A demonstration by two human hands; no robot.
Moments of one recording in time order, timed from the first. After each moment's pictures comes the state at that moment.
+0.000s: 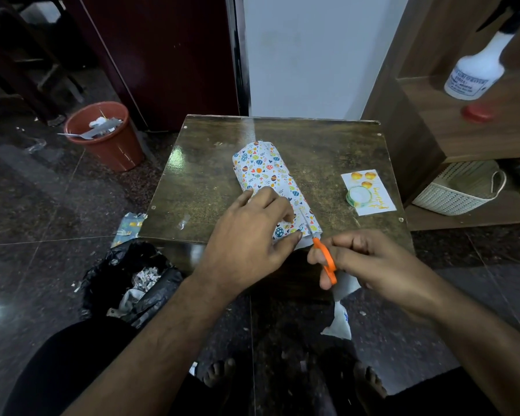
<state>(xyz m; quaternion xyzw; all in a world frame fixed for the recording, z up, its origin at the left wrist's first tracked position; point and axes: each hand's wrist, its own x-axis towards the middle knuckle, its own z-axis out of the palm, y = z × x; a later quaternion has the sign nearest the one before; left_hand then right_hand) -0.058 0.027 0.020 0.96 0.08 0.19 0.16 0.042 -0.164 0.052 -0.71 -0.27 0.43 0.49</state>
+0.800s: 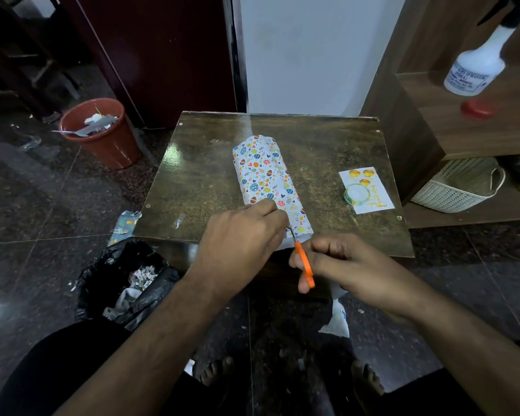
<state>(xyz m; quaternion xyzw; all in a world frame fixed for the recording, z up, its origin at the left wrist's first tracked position) -0.061 0.029 0.016 0.97 0.05 0.21 0.06 0.039 -0.151 0.035 -0.70 -0.30 0.45 0.46</state>
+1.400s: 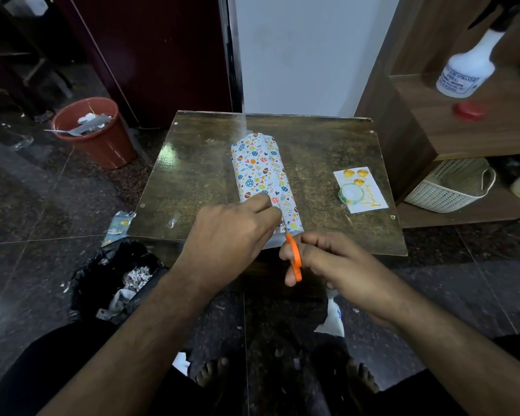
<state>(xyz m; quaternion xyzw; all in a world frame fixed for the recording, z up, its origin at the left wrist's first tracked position) -0.062 0.041 0.018 0.97 0.00 0.23 0.01 0.027 -0.144 0.041 -0.71 -0.26 0.43 0.49</state>
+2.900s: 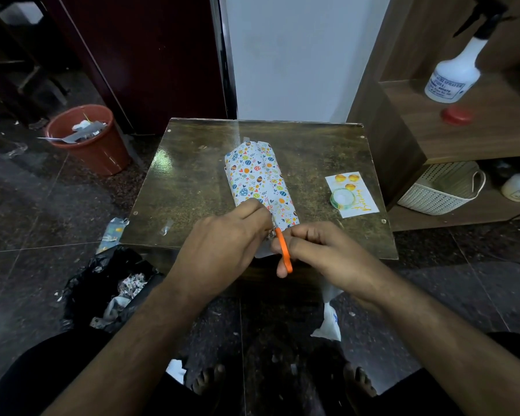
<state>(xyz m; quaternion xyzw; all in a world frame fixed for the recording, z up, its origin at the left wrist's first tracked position) -0.067 0.037 0.021 0.97 0.00 0.20 0.15 0.042 -0.132 0.035 -0.71 -0.28 0.42 0.49</state>
